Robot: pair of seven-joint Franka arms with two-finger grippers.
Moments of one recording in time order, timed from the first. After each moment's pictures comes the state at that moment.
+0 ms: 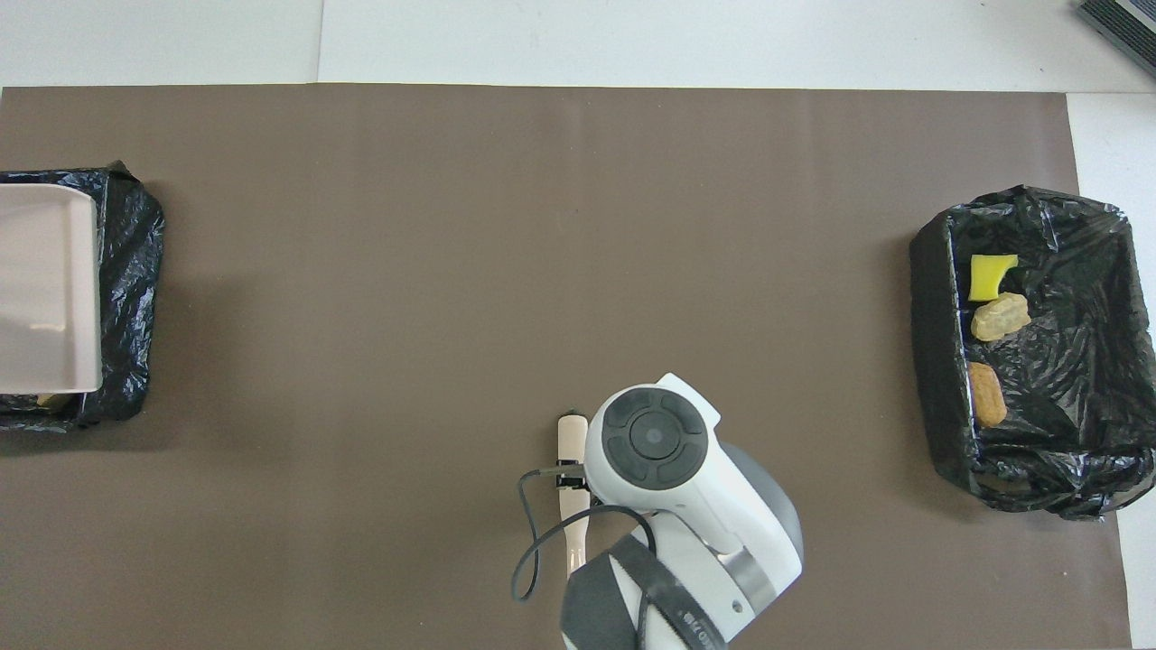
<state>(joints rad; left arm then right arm) -0.13 0.14 0.35 -1.59 0.34 1.80 1.63 0.40 0.06 0.24 -2.04 0.08 1.98 0.61</state>
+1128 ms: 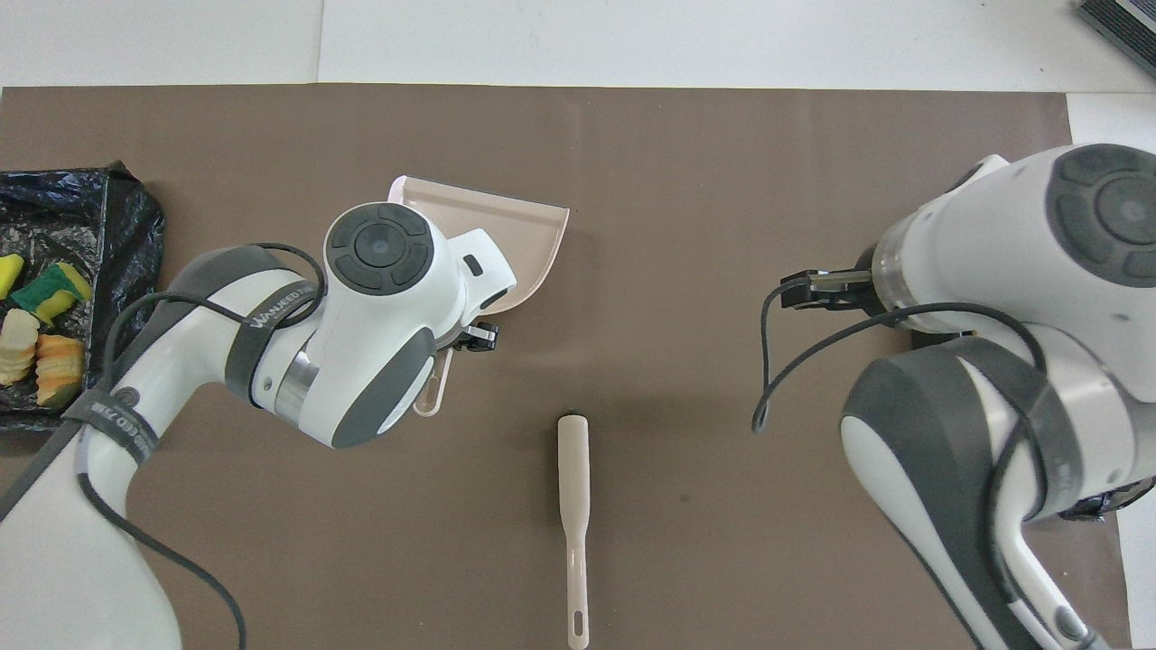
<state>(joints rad) -0.18 0.29 -0.41 -1.78 0.15 2.00 -0.41 -0.01 0.01 0.23 -1.75 -0.10 1.83 0.26</state>
